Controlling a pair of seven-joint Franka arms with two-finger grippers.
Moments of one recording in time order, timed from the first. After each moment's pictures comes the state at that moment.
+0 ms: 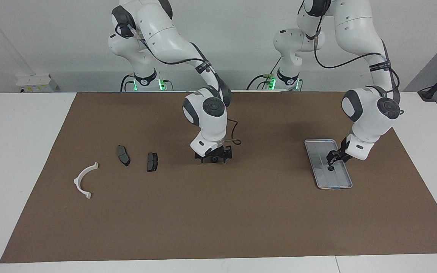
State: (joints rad) left arm -0.06 0.29 0.10 -1.95 -0.06 2.24 -0.08; right arm 0.52 0.55 0.05 -1.67 -0.05 2.23 0.63
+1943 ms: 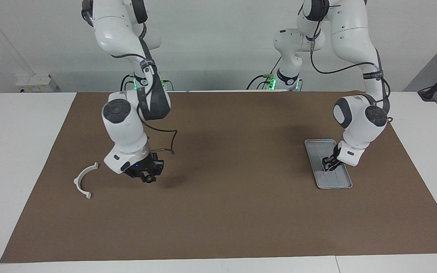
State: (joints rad) left arm -0.08 0.34 0.10 -1.97 -0.06 2.33 -0.12; right arm 0.02 0.44 0.04 -1.59 -0.03 2.12 -0.09
